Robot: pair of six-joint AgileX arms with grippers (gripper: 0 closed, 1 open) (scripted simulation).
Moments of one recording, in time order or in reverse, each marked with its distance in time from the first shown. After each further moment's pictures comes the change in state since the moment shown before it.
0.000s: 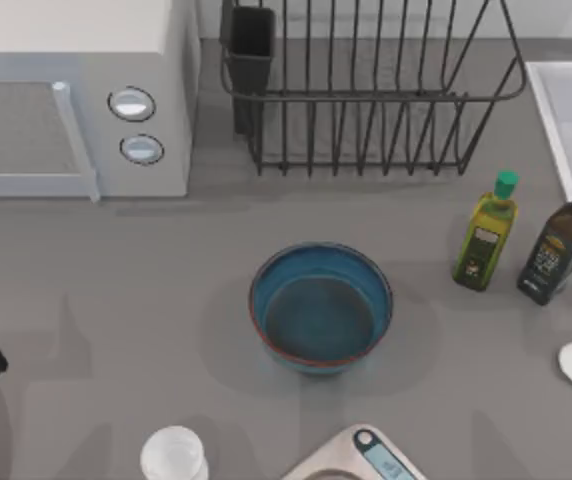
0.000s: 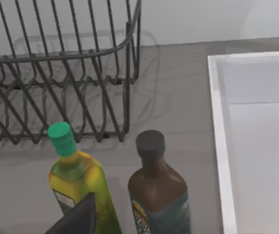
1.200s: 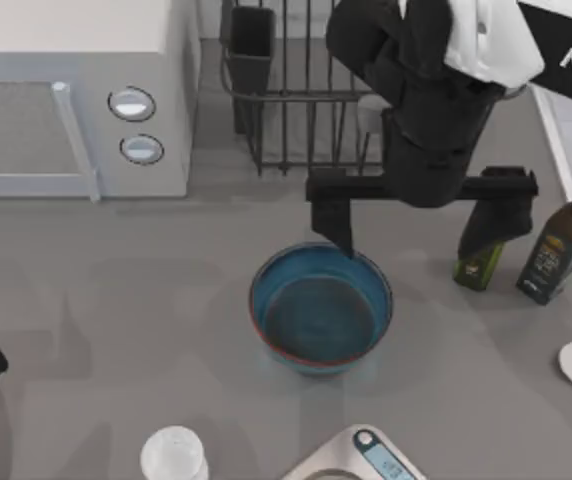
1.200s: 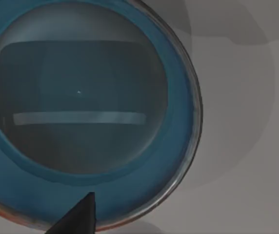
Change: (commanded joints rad) left arm 0.000 0.000 0.000 0.000 0.000 0.000; right arm 0.485 1.665 1.418 -1.019 0.002 0.498
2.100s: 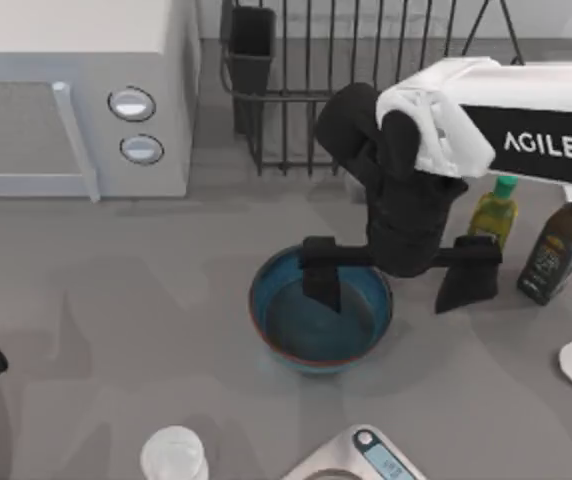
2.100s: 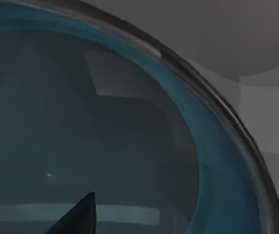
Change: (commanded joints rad) left arm 0.000 0.000 0.000 0.000 0.000 0.000; right arm 0.008 0.082 -0.250 0.330 0.000 0.008
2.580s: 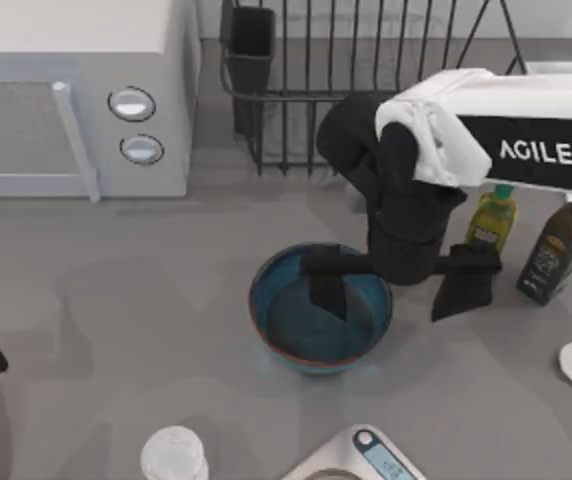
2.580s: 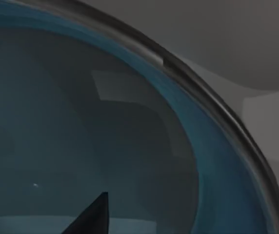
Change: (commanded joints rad) left arm 0.000 0.000 0.000 0.000 0.000 0.000; right arm -0.002 0.008 -0.023 0.026 0.000 -0.001
